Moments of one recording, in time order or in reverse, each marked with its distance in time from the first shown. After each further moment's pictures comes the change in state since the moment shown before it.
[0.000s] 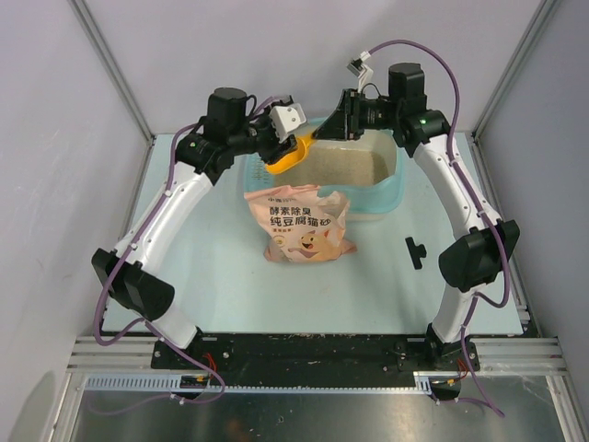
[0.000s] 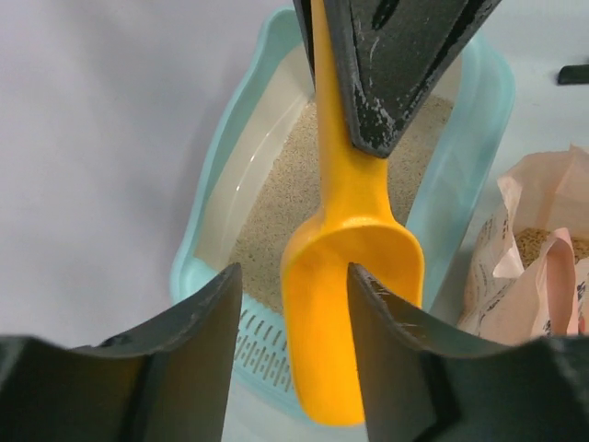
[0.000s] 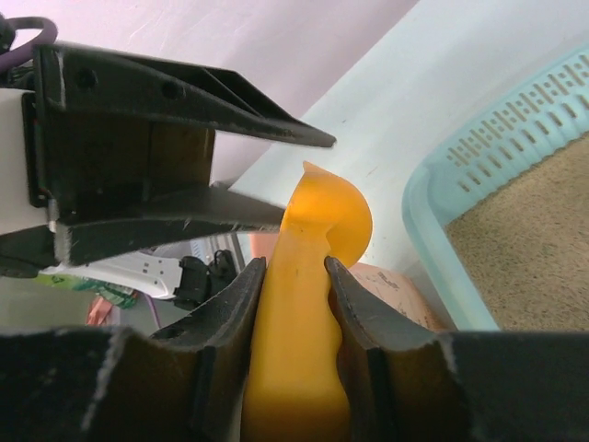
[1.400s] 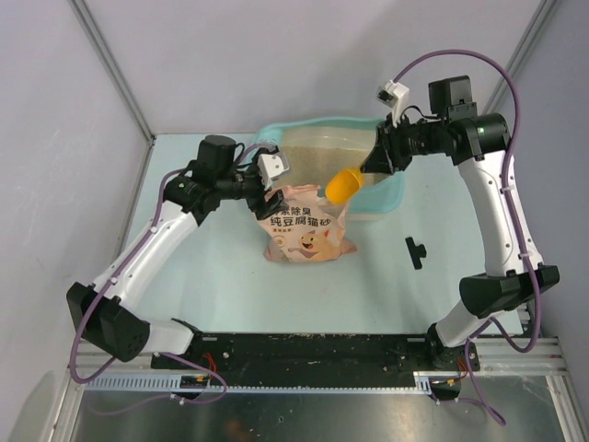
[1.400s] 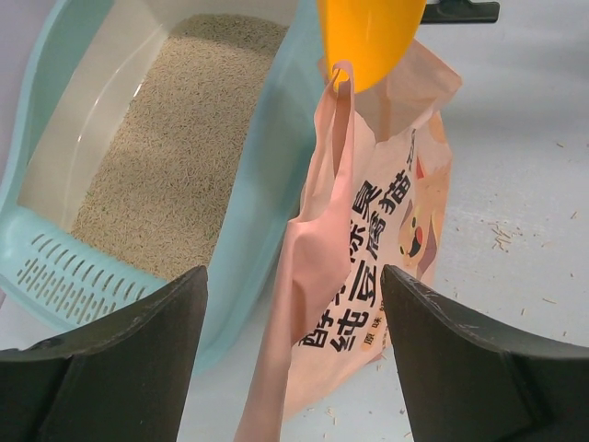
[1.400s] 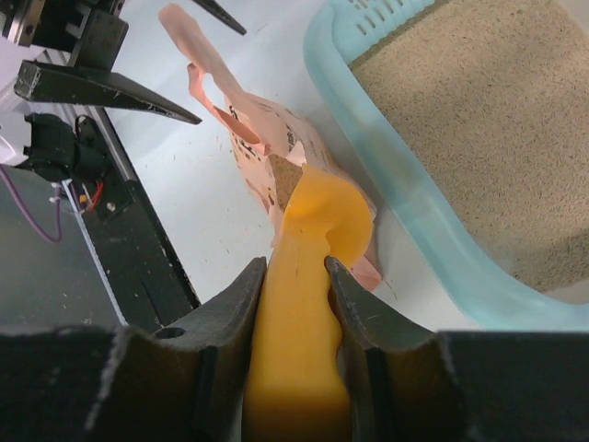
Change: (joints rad) left arm 0.018 -0.275 -0.464 0.018 0.138 -0.087; right arm -0.089 -0.224 0.058 -0.715 0.201 -0.661
